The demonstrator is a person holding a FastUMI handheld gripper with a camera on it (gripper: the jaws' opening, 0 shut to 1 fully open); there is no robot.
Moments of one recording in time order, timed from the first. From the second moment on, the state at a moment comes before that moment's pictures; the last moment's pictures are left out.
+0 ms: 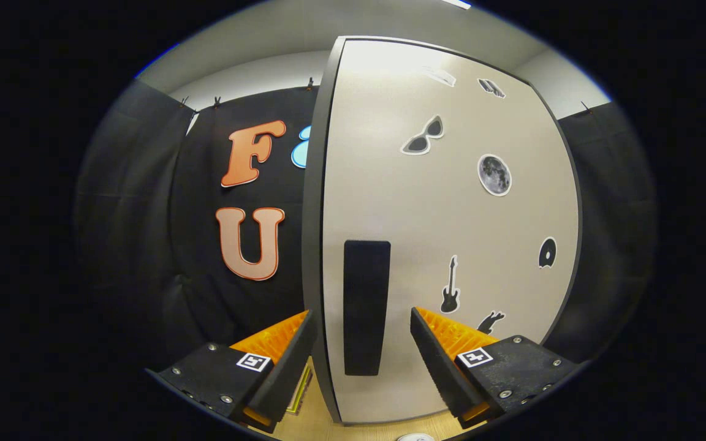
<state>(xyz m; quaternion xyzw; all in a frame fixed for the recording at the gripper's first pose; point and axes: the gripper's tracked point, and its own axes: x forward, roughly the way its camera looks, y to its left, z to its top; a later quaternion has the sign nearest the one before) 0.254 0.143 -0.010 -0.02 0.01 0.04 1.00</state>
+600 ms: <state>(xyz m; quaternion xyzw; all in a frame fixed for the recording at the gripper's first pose) 0.244 0.143 -0.008 -0.01 0.02 0.05 1.00</state>
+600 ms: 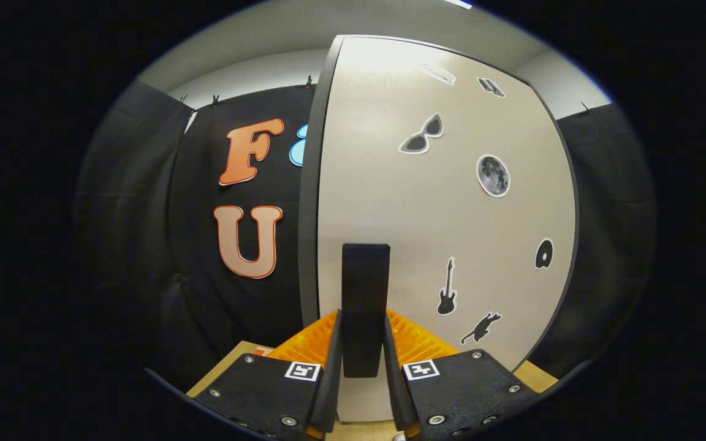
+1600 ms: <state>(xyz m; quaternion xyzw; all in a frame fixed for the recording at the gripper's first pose) 0.123 0.072 -0.008 0.01 0.05 0.00 1.00</state>
